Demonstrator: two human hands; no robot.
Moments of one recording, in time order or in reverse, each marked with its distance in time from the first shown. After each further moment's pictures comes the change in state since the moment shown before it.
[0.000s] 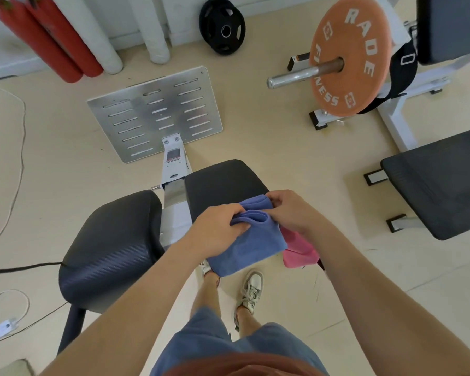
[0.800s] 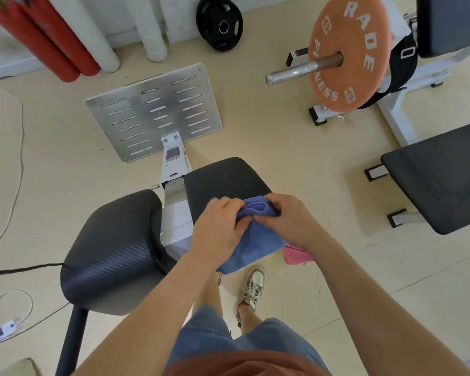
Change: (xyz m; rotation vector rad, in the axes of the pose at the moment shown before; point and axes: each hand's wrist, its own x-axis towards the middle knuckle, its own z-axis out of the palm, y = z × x) left_hand -0.001 -0.007 0.025 0.165 0.329 0.097; right_hand -0.013 0.012 0.013 -0.170 0.156 -0.202
